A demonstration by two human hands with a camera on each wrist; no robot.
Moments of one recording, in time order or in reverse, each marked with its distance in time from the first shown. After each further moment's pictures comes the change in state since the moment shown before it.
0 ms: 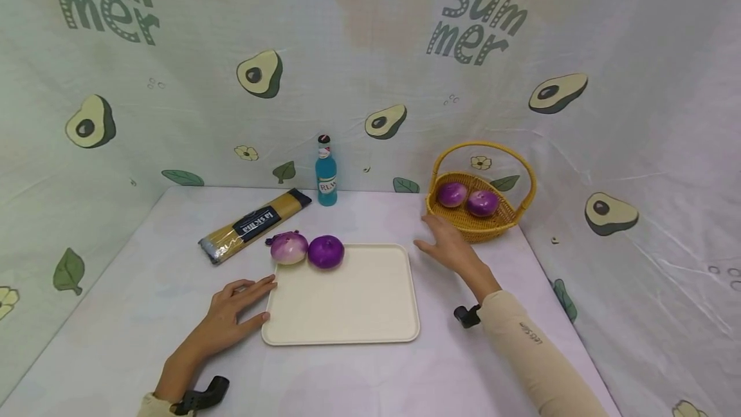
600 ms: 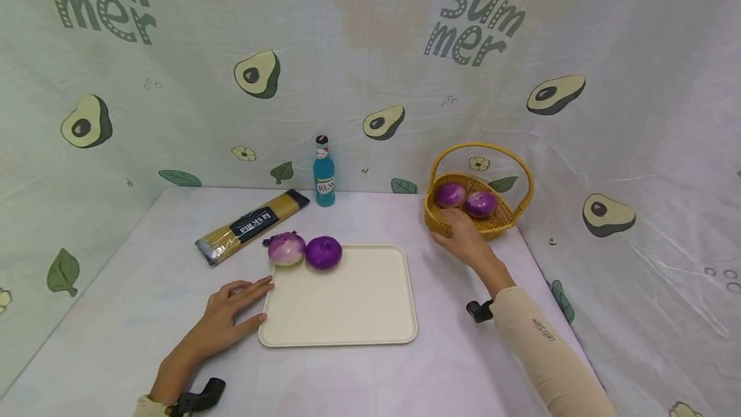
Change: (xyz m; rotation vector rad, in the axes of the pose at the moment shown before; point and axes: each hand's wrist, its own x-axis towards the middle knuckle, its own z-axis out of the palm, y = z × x) left_hand 0.000 0.001 -0.001 -0.003 -0.008 -0.012; right_hand 0.002 0.032 -0.021 -0.024 0.079 -0.011
